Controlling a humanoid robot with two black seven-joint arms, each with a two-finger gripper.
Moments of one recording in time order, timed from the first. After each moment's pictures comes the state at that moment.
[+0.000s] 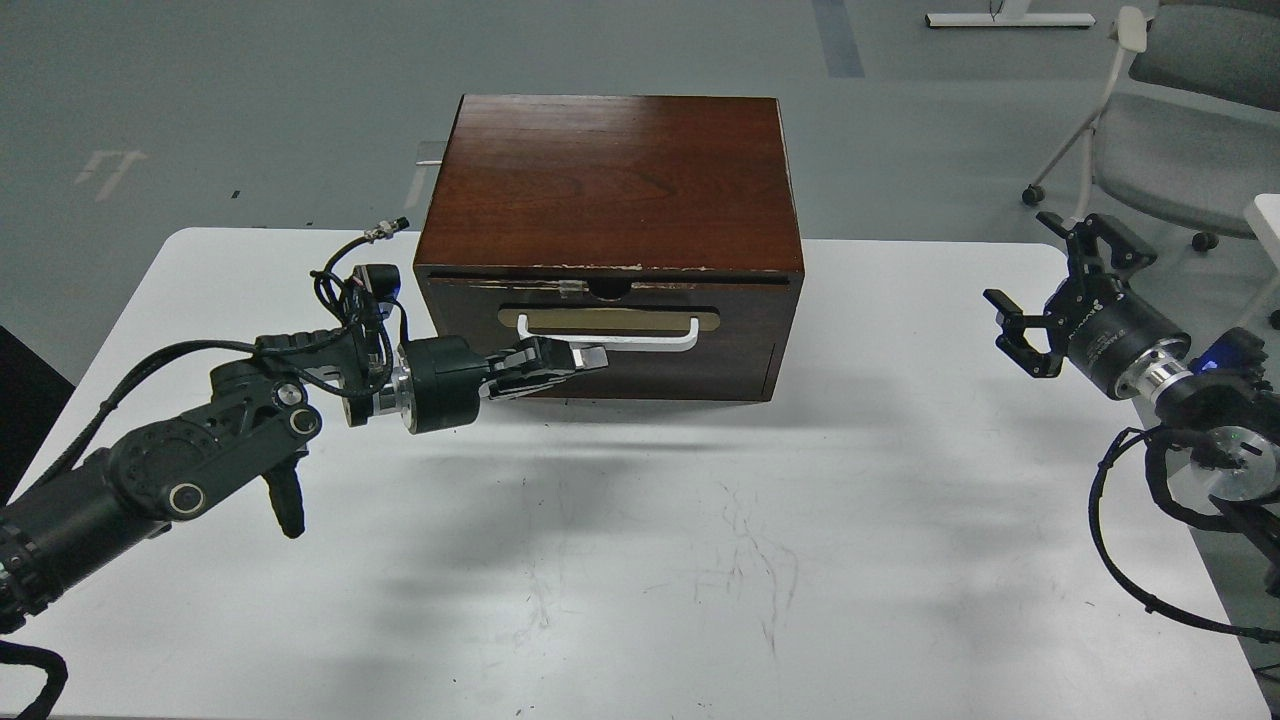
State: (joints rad) left arm -0.73 0.41 -0.54 -1.02 1.26 -0.49 -0.49; right arm 0.62 -0.61 0.54 0.79 -0.02 0.43 0.29
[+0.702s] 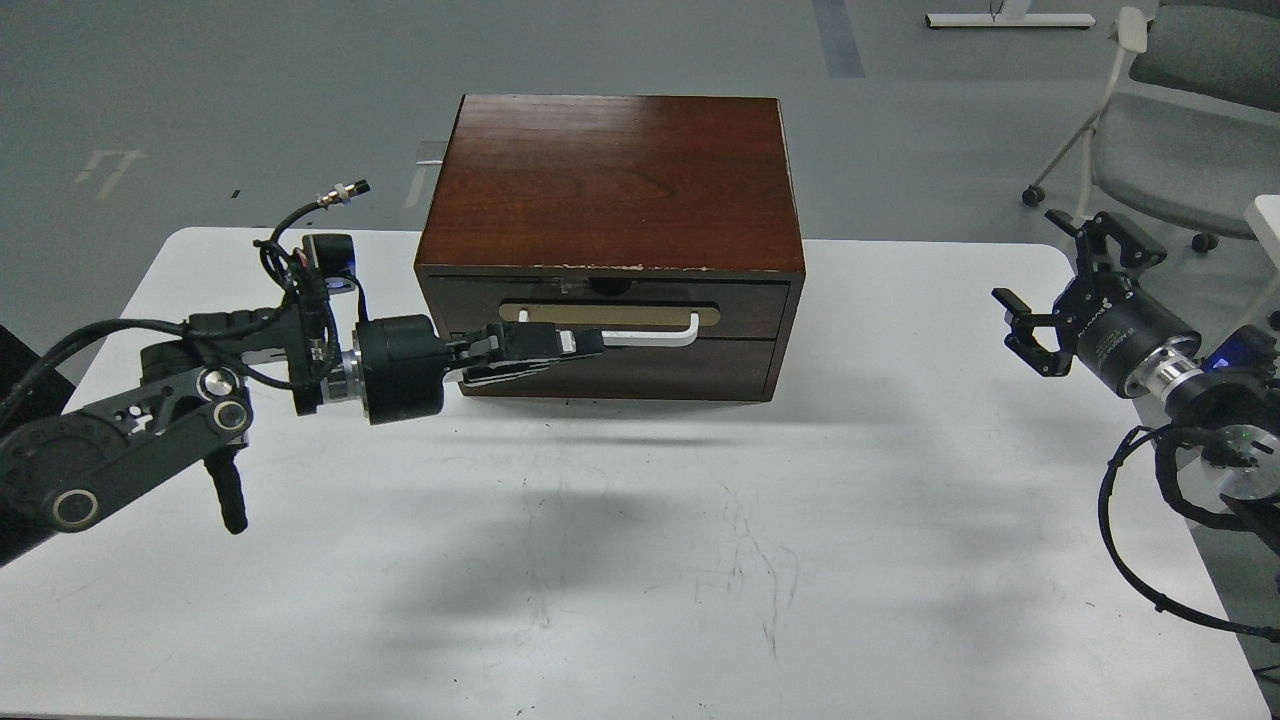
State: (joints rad) left arm -0.71 0.68 -0.58 -1.43 1.12 -0.49 -0.49; right arm 0.63 -0.63 0.54 0.80 -0.02 0.43 0.29
